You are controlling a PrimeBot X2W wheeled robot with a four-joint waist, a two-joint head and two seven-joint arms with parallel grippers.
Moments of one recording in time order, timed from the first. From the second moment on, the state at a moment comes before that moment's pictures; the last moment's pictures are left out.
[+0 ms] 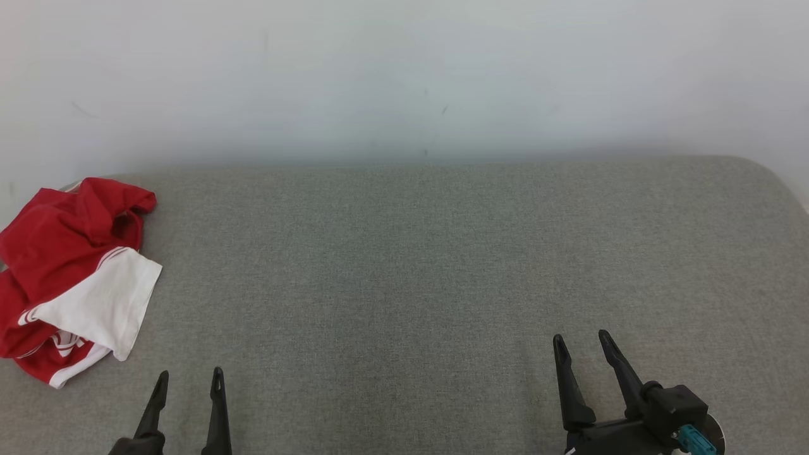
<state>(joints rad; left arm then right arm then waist) 0.00 0.05 0.08 0.22 -0.08 -0.12 -0.26 -0.04 -0.05 0.02 0.26 0.14 0.13 -0.26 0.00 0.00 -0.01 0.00</state>
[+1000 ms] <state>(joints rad) -0.01 0.05 0.09 0.27 -0.09 -0.11 -0.26 -0.04 -0.05 0.00 0.29 0.13 0.13 -0.26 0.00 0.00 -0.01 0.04</state>
